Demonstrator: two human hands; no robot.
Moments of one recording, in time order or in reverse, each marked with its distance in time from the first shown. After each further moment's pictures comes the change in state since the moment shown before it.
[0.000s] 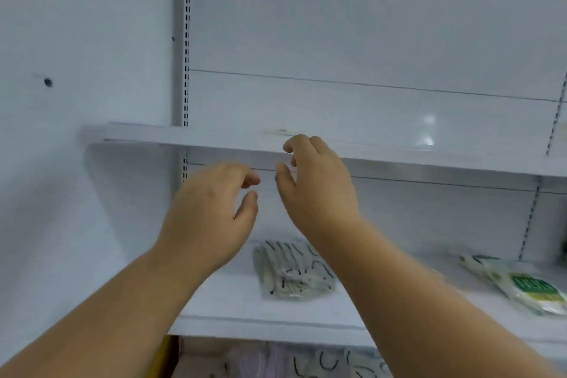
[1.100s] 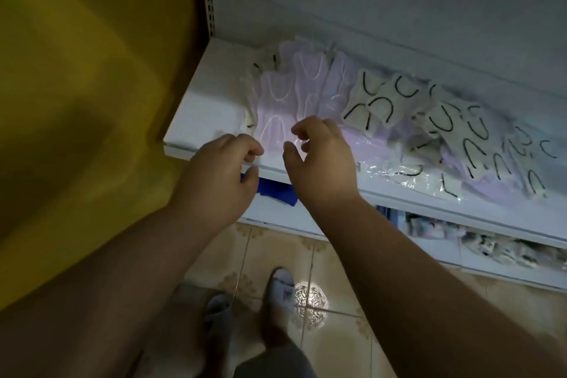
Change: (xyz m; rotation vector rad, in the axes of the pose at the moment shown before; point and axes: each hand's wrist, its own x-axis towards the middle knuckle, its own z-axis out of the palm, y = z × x) left_hand -0.446 -0.136 0.189 -0.126 -0.873 -0.828; right_hand -0.426 0.068 0.321 0.157 -0.797 0.587
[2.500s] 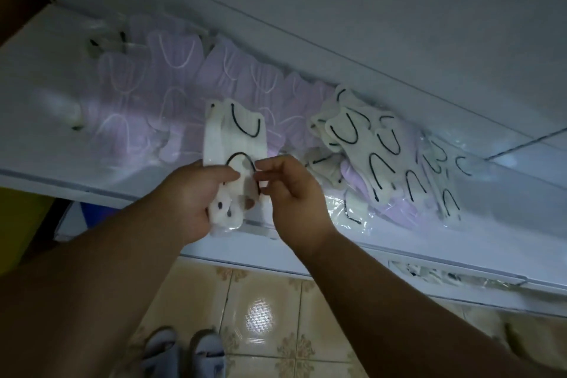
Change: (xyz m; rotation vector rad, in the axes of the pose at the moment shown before) left_hand 0.108 0.122 0.206 -1.305 -0.260 -0.821; right_hand 0.039 0.237 -0.061 0.552 -0.121 0.191
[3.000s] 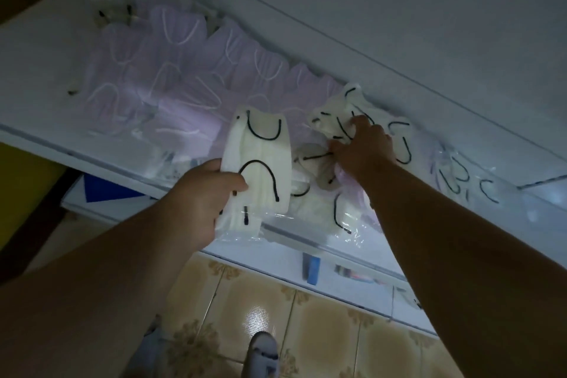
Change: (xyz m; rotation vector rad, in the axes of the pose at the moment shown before) left_hand 0.003 -0.048 0.051 0.127 0.168 0.125; right_hand 0.133 0.051 -0.135 -0.981 0.046 0.163
